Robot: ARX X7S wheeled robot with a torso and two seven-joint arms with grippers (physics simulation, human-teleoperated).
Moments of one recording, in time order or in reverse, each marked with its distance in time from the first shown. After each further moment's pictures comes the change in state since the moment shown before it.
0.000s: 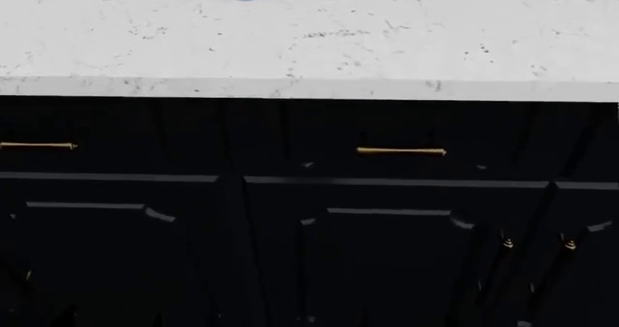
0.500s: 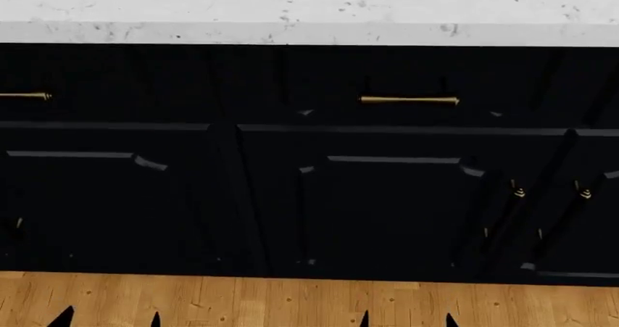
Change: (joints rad) left arm -0.005 -0.007 0.006 -0.005 -0.023 0.001 -0.012; right arm 0.000 0.014 -0.012 -0.022 0.013 0.015 0.018
